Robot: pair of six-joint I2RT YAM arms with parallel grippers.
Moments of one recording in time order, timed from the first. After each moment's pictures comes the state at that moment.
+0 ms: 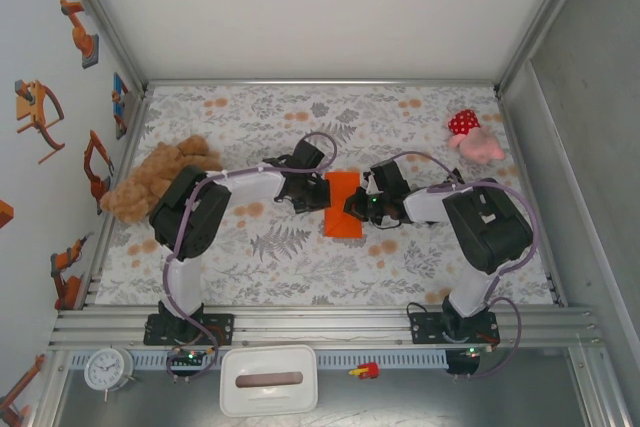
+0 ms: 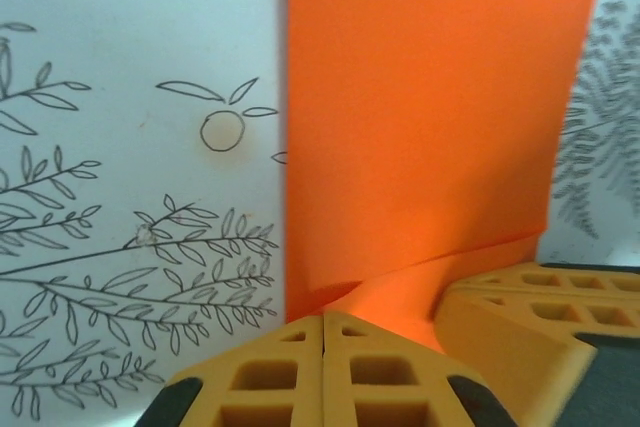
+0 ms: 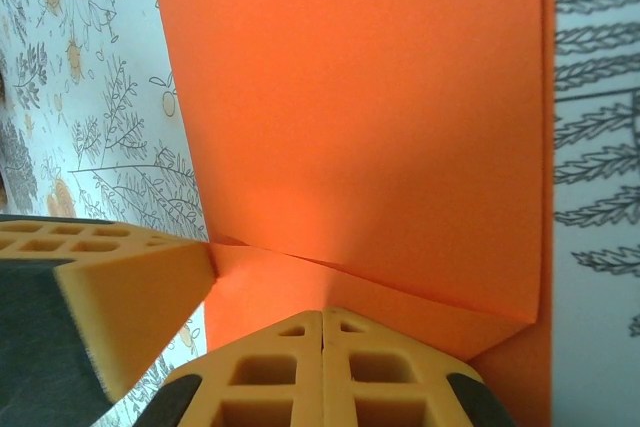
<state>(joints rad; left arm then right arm) -0.76 1.95 1.23 -0.39 0.27 -0.77 0.49 1.76 0.74 0.10 -0.50 0.84</state>
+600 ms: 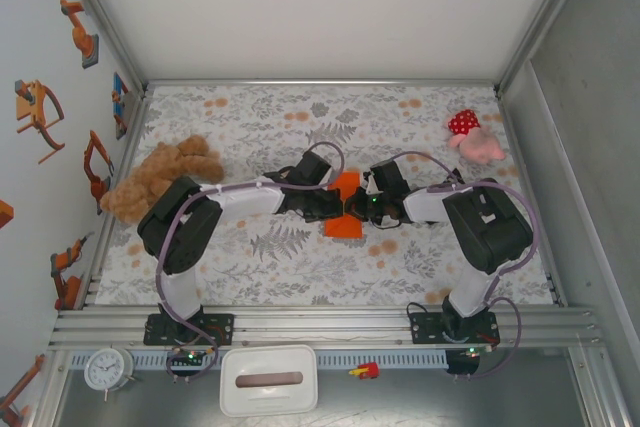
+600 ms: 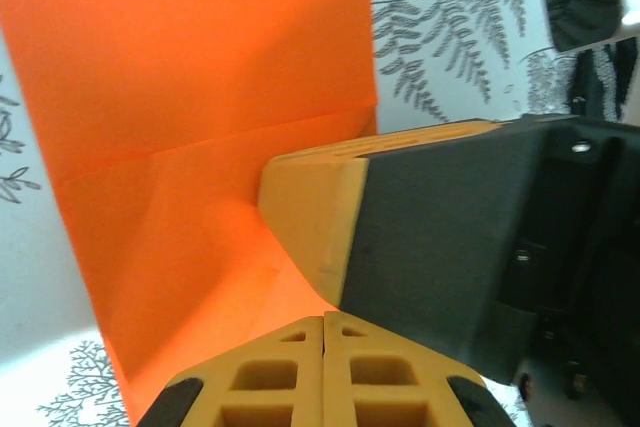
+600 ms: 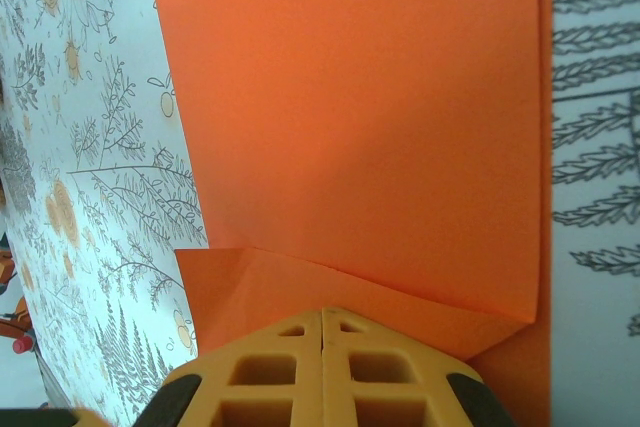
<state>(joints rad) -0.85 1.86 1.12 -0.25 0.34 -0.81 0.49 1.76 0.74 0.09 -0.49 0.84</state>
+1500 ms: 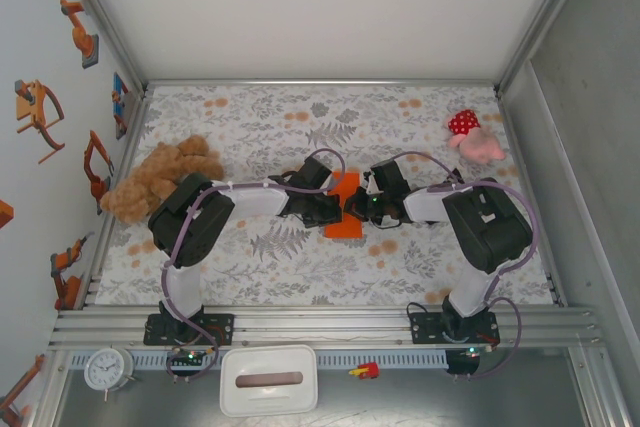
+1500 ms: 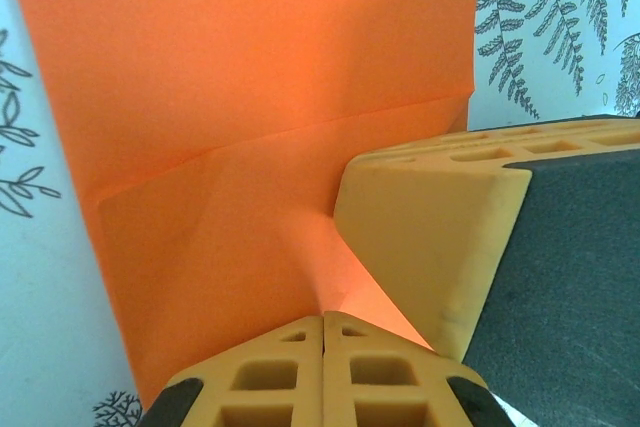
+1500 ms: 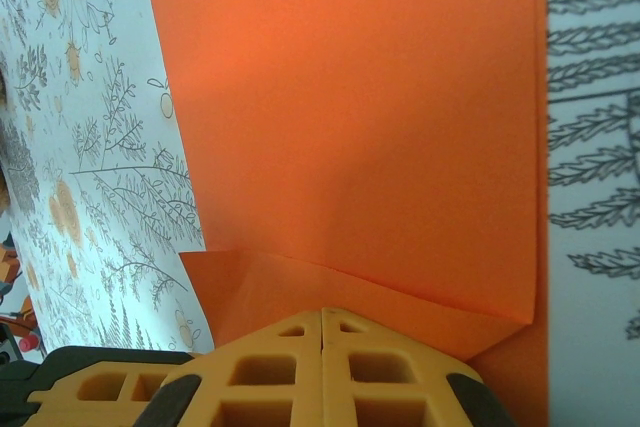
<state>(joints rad) -0.84 1.93 1.11 -0.22 0.36 -0.81 0.49 1.77 0.74 0.10 -0.50 0.85</state>
